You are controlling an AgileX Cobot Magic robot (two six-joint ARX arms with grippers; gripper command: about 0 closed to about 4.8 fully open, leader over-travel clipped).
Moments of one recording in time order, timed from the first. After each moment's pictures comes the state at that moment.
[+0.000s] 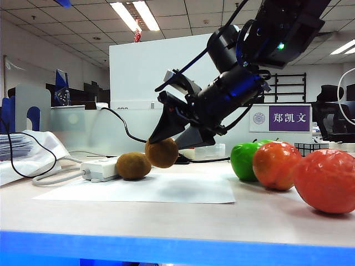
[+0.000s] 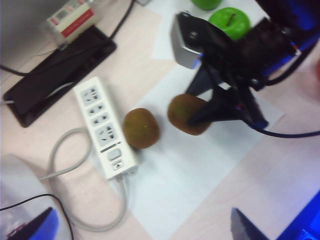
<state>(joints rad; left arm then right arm) -0.37 1.28 1.50 -0.95 0.24 0.52 0.52 1.90 1.18 0.11 -0.44 0.08</state>
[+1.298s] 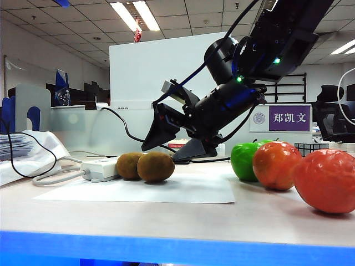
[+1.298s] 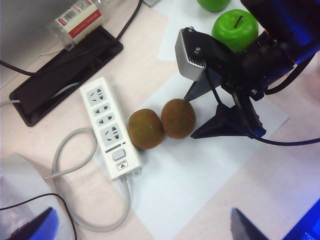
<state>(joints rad) -0.35 1.28 1.50 -0.94 0.24 0.52 0.52 1.96 1.18 0.17 -0.44 0.07</state>
